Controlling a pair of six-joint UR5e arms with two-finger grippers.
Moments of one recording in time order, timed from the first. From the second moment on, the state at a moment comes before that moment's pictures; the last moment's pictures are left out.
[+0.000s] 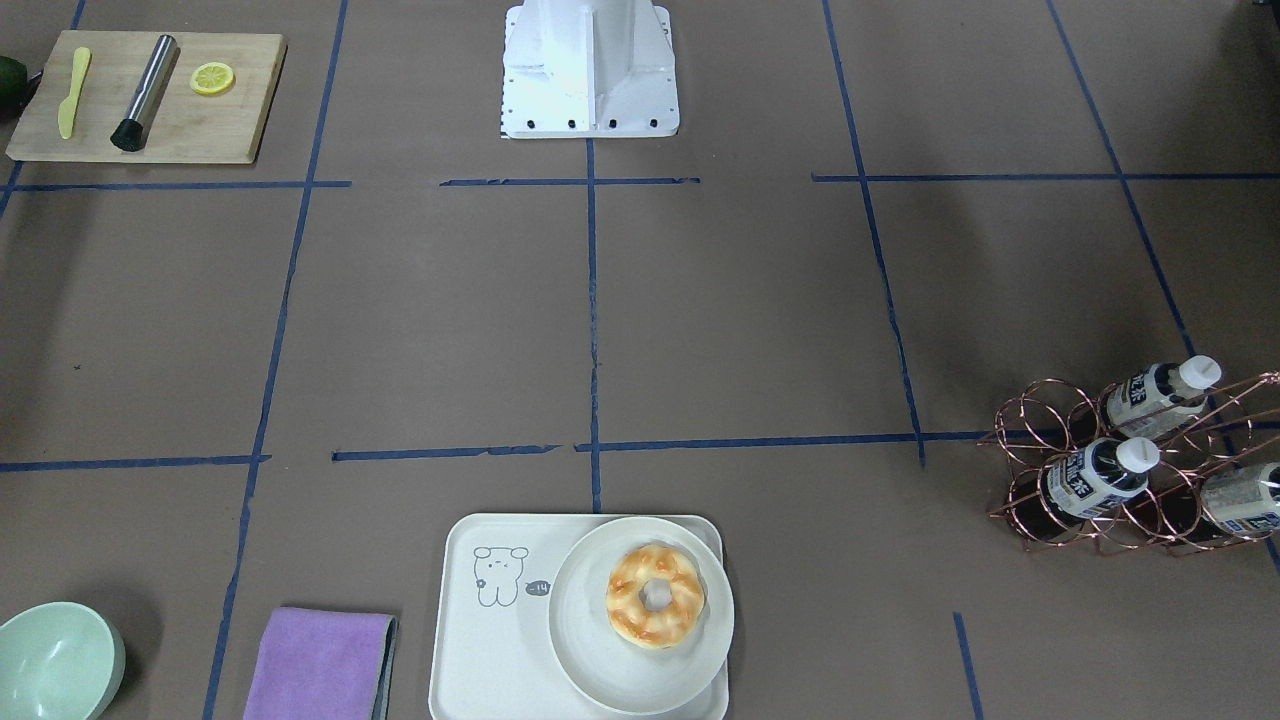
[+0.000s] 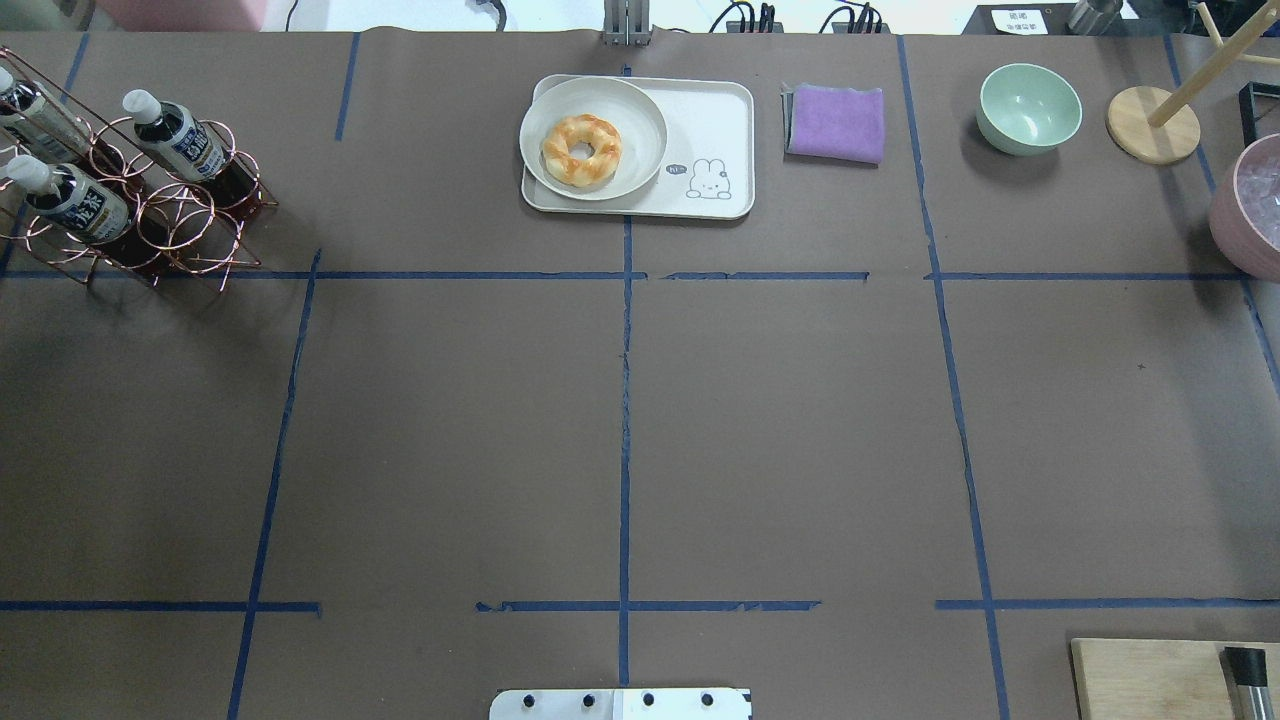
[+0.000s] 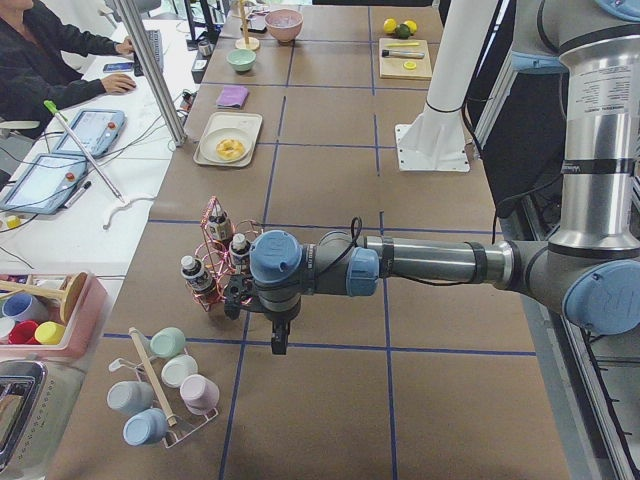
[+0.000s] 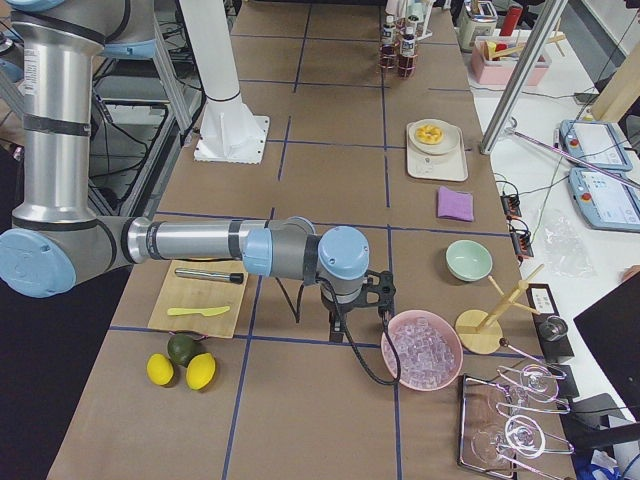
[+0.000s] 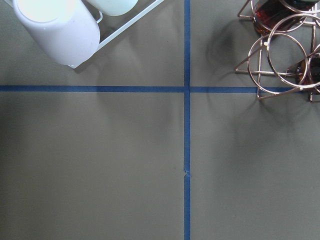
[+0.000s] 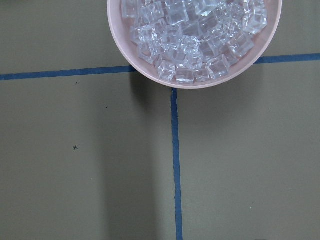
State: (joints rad) left arm -1.62 -1.50 -1.69 -1.56 -2.39 0.01; right arm 1.64 -1.69 1.77 -1.70 2.43 -0.04
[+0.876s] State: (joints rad) left arm -1.61 -1.50 -1.89 -1.57 -2.40 -0.10; right arm 1.64 -1.68 1.77 -1.70 2.43 -0.04
